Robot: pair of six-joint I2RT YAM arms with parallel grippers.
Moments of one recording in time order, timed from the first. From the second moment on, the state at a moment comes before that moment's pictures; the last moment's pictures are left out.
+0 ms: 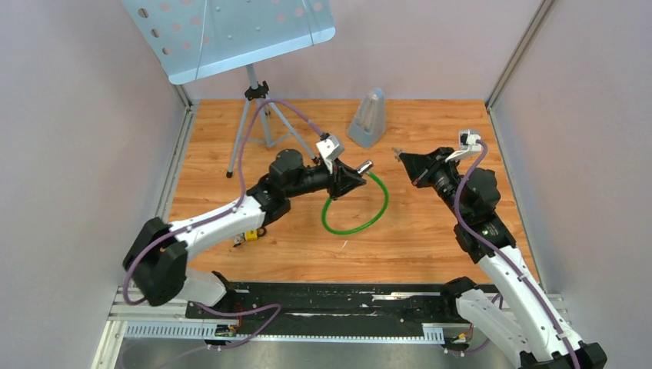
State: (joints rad) left arm -0.75 1.32 0.87 0.40 0.50 -0.17; right arm 0.36 0.76 0.74 0.07 -0.12 0.54
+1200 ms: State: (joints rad) left arm -0.84 1.67 1.04 0.02 -0.40 -0.62; right arm 0.39 1.18 0.59 -0.20 -0.13 0.85
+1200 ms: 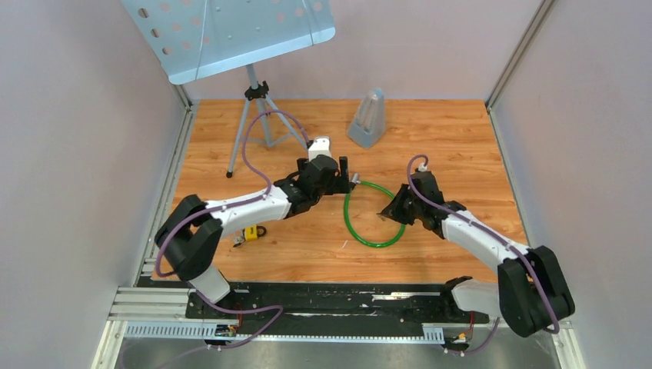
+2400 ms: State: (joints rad) left arm -0.85 0.36 1.24 -1.14 -0.64 -0.55; right arm 0.42 0.26 1.05 -0.69 0.46 0.67
